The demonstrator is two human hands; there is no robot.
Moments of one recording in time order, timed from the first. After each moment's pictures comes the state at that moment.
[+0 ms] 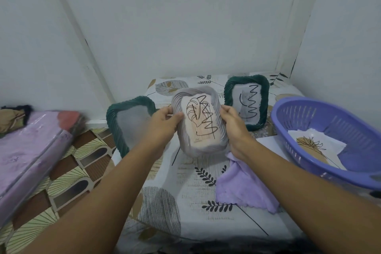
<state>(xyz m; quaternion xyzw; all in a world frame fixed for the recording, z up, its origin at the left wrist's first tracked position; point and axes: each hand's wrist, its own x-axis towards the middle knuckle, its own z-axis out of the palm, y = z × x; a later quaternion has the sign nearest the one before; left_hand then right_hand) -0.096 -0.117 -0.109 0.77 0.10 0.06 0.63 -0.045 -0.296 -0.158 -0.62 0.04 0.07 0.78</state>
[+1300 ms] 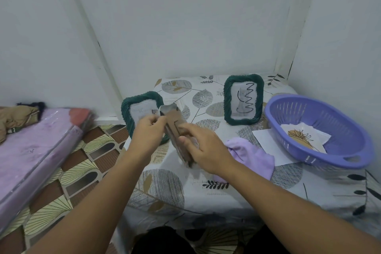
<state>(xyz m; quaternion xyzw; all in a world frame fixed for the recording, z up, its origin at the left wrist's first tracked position) -0.175 -0.092 -0.097 0.81 0.15 0.12 0.55 -0.143 -0.260 -0.166 -0.83 -0.34 -0.14 0.42</state>
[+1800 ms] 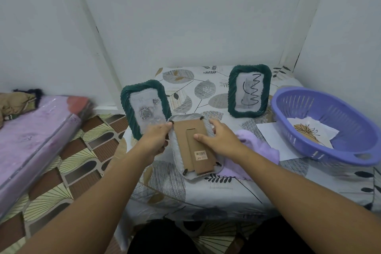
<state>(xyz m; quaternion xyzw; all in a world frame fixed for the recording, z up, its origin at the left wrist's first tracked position) -0.147 -0.070 -0.166 0.76 0.19 -0.05 0.62 -0.105 -0.284 -0.197 -0.89 -0.09 0.09 0.44</state>
